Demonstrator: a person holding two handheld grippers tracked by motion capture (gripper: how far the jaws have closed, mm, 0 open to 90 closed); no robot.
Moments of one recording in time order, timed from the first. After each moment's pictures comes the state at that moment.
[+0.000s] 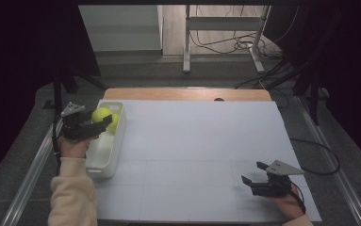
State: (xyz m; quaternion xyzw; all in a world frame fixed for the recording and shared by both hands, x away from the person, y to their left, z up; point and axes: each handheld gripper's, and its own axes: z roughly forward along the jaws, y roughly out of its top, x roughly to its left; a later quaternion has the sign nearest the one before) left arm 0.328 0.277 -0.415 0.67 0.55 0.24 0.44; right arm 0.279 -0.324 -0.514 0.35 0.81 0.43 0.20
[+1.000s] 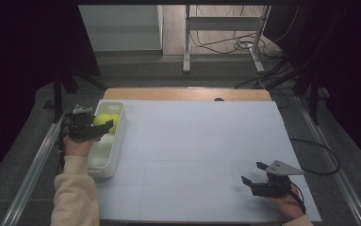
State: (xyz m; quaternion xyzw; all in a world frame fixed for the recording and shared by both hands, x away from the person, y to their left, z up) left arm 0.349 0.277 -0.440 0.69 0.59 0.22 0.36; right arm 0.279 -0.324 -0.514 0.35 0.81 0.43 0.20
